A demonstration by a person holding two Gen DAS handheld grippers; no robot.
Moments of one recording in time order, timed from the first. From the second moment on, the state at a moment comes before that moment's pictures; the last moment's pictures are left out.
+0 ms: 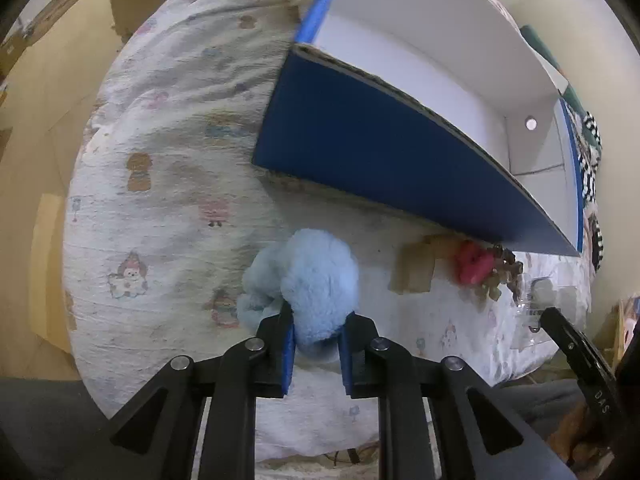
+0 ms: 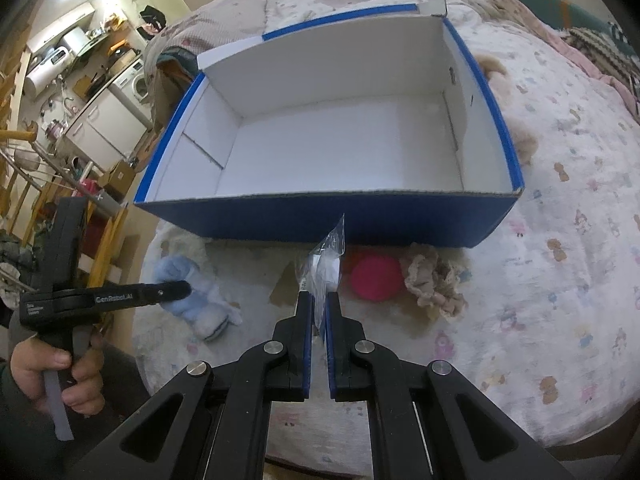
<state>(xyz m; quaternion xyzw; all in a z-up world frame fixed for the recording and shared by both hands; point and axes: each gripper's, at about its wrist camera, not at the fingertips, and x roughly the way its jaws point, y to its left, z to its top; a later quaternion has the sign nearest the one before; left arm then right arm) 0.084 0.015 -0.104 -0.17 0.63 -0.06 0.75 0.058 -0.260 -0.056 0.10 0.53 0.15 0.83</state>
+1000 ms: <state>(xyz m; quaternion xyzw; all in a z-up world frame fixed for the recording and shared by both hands) 0.065 -0.017 -0.073 -0.17 0.58 -0.18 0.77 0.084 -0.243 -0.089 0.26 0.56 0.25 0.74</state>
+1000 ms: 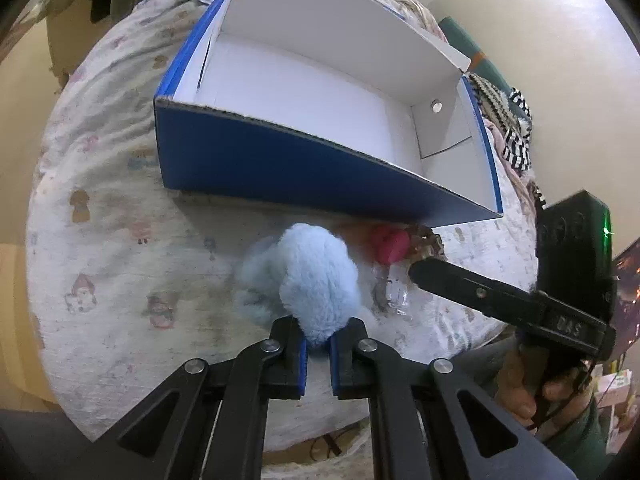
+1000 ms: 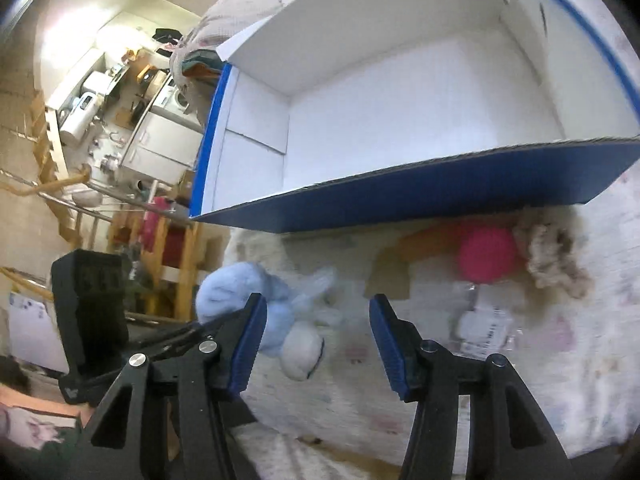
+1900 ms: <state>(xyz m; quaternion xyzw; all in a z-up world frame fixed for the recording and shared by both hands) 0.059 0.039 -0.069 -0.11 0.57 -0.03 0.82 0.101 -0.137 -0.138 0.15 0.61 0.14 0.77</state>
